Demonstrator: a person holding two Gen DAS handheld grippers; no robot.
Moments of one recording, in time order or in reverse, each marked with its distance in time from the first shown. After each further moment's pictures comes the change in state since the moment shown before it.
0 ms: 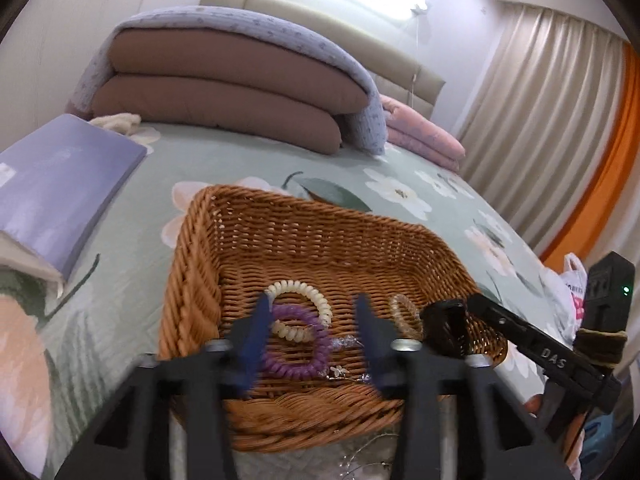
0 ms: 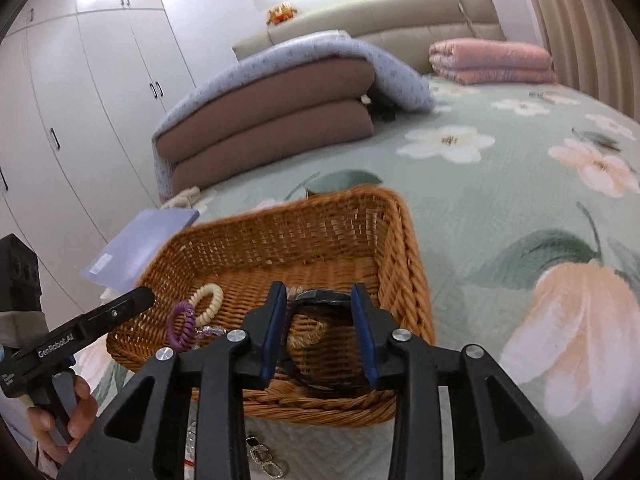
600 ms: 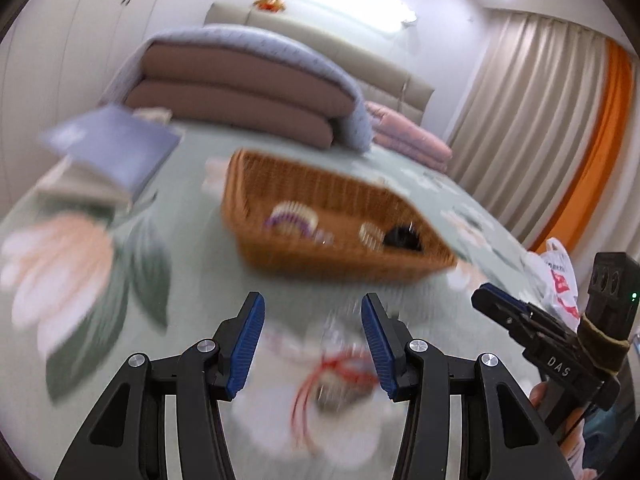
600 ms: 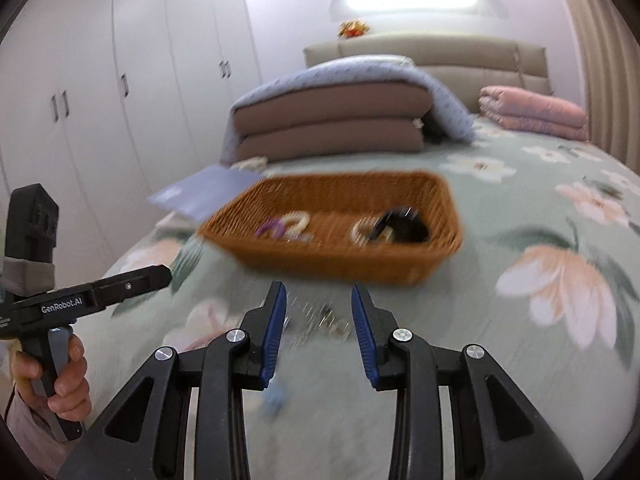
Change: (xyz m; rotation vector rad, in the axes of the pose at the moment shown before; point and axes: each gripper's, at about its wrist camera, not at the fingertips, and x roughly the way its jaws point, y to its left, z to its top) left arm -0.108 0.002 -0.094 -0.004 -0.002 -0.011; right arm -0.092 0.060 -0.096 -0.229 0.025 0.105
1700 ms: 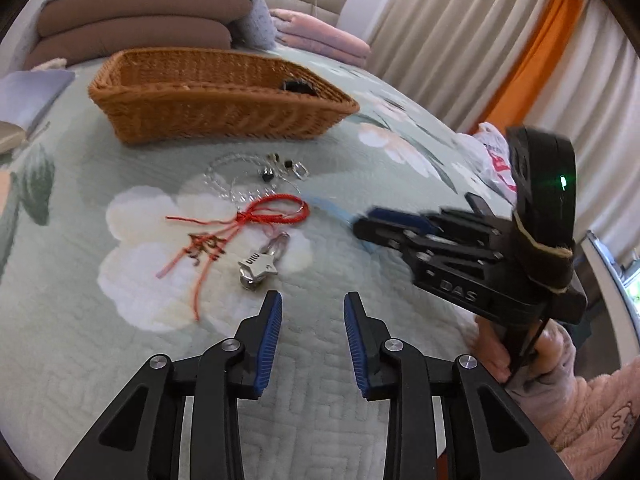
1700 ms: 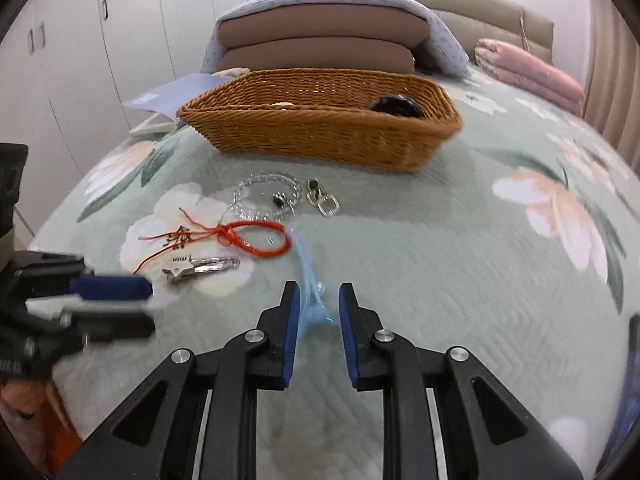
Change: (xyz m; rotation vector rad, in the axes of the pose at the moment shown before) left arm 0.015 -0.053 -0.064 0.206 0.310 -0.222; right arm 0.006 -0.002 -0.049 -0.010 0.236 -0.067
